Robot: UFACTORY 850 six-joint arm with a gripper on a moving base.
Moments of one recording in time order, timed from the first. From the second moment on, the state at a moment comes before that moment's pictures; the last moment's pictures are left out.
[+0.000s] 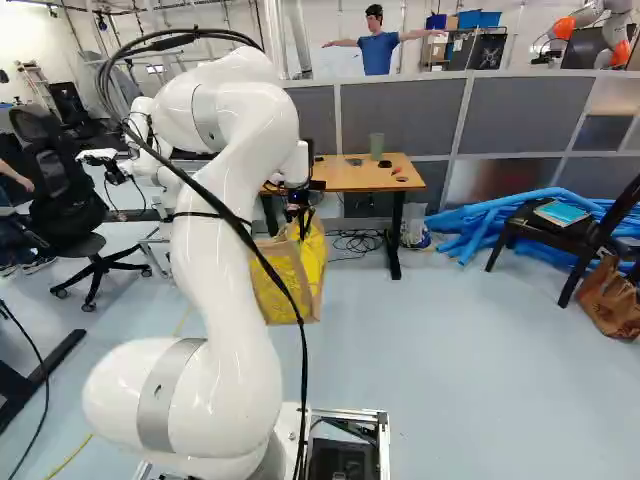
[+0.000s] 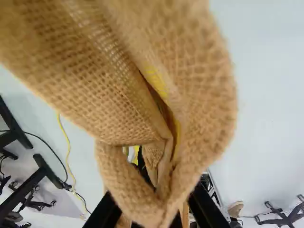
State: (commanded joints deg) arm 2.0 -46.6 -91.1 4.9 -49.2 0.0
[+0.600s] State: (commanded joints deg) arm 1.9 -45.0 -95.4 4.9 -51.1 0.0
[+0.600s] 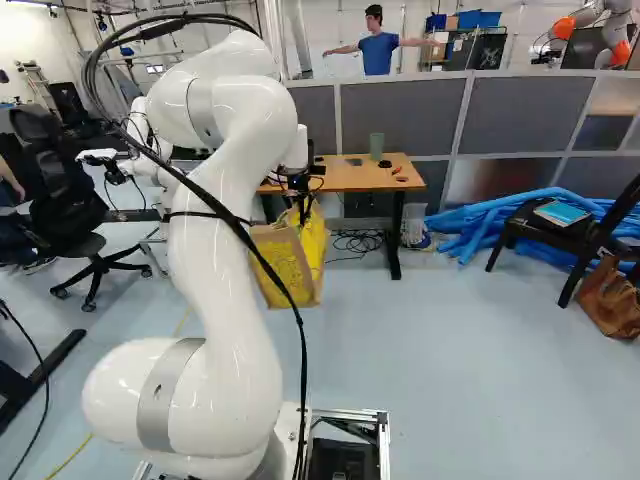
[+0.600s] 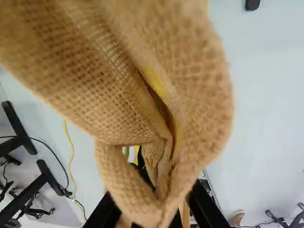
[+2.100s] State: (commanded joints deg) arm 1.6 -43.9 -109.6 4.9 -66.7 0.0
